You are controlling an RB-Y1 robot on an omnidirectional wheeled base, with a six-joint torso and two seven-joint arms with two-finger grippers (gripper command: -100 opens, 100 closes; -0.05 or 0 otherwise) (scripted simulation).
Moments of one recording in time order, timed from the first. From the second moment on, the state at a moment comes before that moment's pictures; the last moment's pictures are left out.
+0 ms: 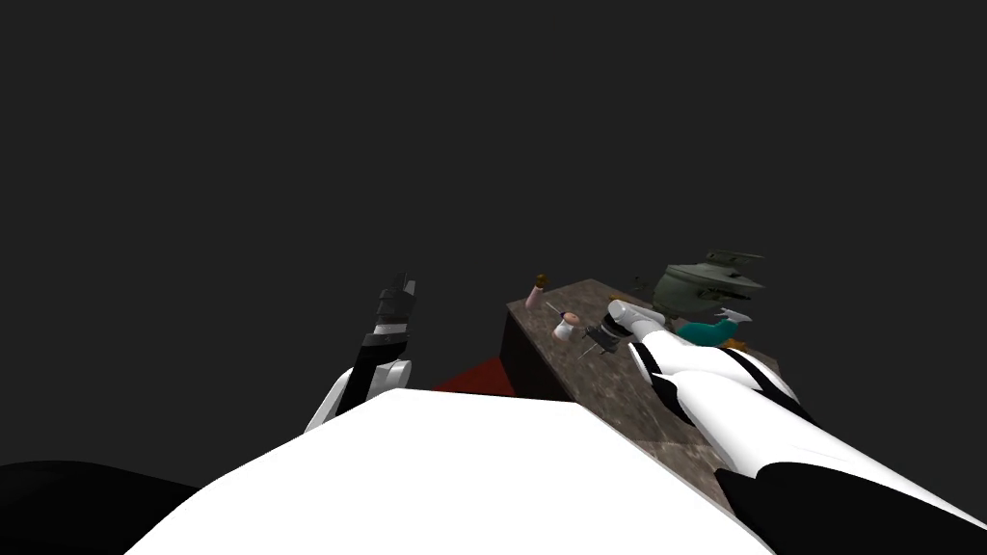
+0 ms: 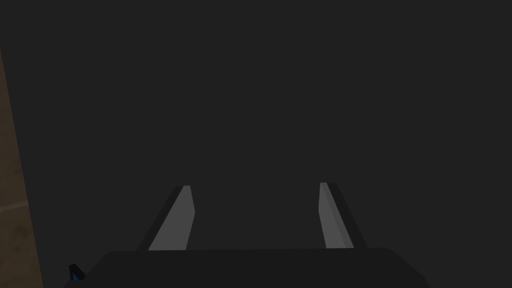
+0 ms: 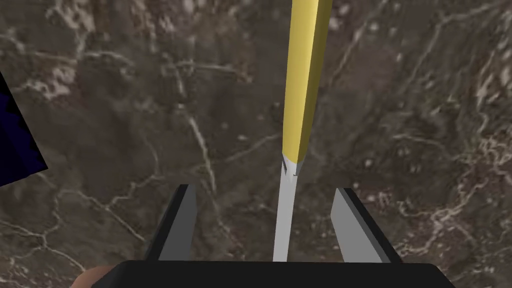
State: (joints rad) left arm 0.46 0.00 0.06 -2.27 -0.10 -0.38 0.01; right arm -0.75 -0.86 -0.02 -0.42 2.44 -1.40 1.05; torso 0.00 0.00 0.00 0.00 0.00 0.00
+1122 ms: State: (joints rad) left arm 0.46 0.00 0.06 -2.27 -0.10 -0.38 0.01; right arm -0.61 -0.92 -0.15 -0.49 2.13 -1.24 1.18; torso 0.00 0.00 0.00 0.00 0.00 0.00
